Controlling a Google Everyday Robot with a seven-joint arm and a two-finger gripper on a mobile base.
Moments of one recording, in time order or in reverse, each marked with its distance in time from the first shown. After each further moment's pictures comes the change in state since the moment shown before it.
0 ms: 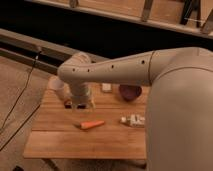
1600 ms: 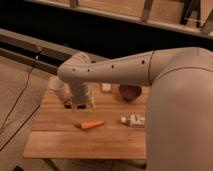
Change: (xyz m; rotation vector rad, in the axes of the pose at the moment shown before) arm 0.000 0.000 0.000 0.000 0.000 0.000
